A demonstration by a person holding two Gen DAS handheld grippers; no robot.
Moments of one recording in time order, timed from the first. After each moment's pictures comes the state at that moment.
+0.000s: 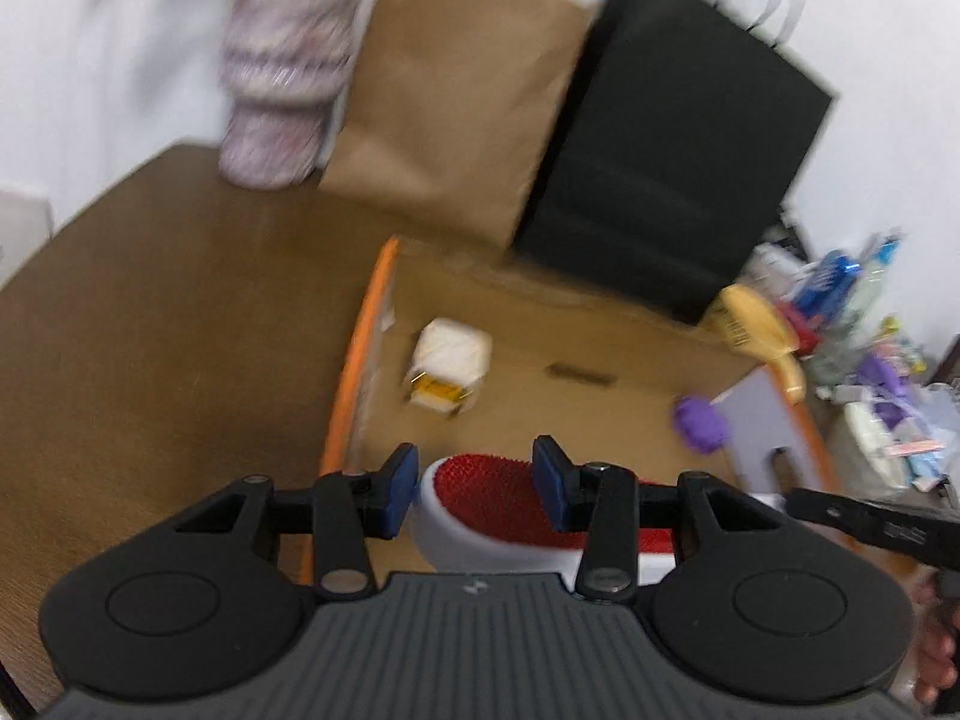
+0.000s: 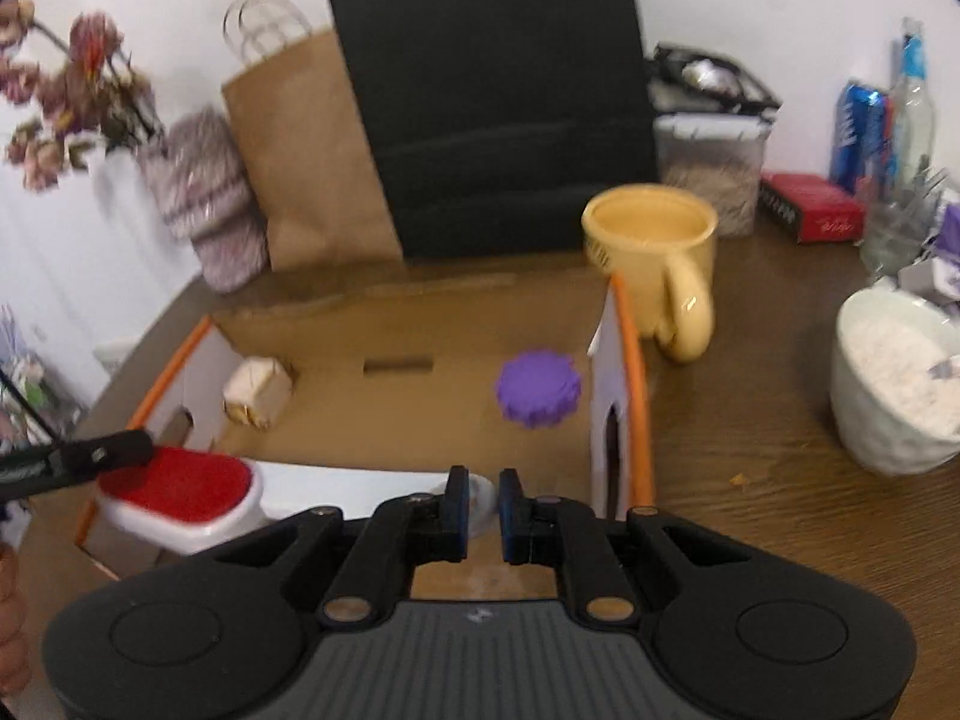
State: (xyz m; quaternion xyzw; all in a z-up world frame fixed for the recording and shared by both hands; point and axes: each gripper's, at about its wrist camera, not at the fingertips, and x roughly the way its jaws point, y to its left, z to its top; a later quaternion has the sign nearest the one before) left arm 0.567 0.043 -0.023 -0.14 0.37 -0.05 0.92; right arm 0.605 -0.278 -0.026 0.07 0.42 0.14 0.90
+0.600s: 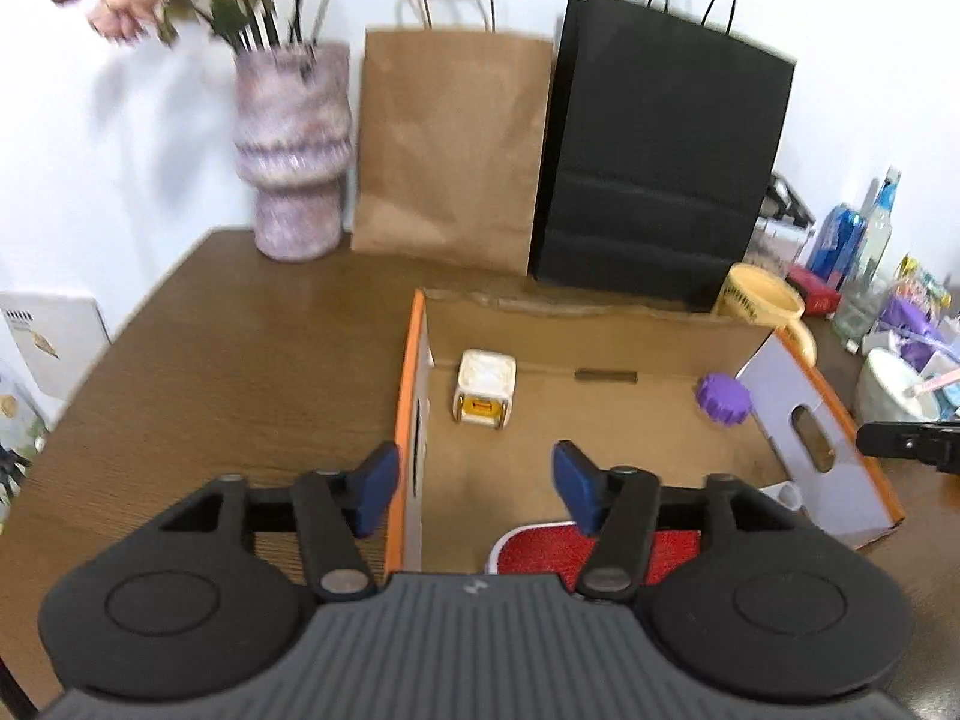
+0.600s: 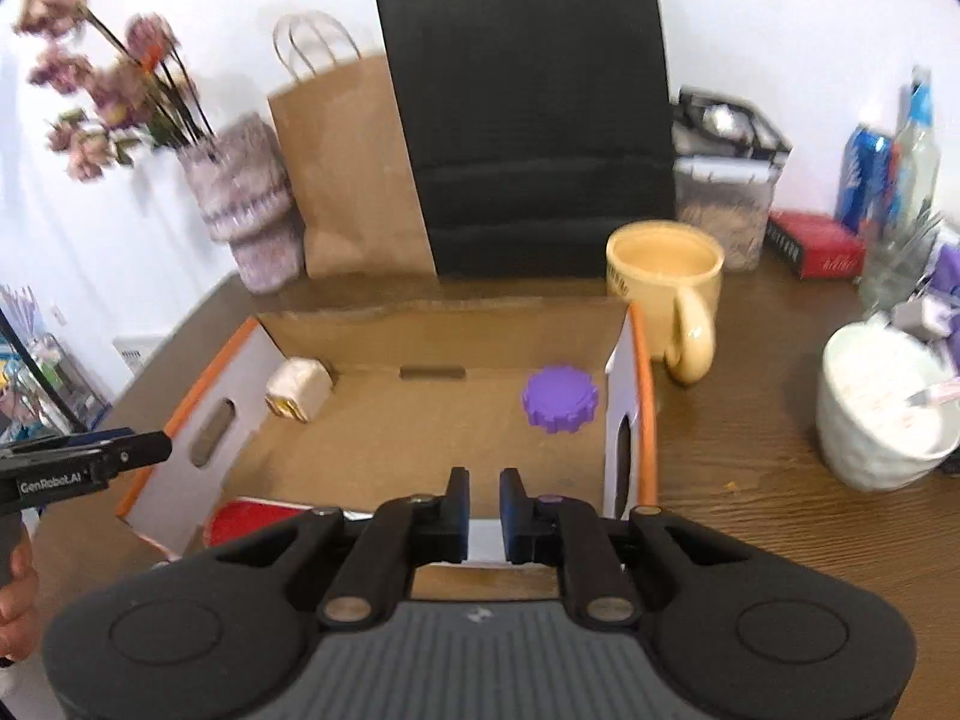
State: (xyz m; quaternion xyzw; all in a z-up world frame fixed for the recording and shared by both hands) left arm 0.518 0.034 0.030 -0.04 0.33 -0.03 0.94; right arm 0.560 -0.286 0.030 0.06 0.37 0.15 0.92
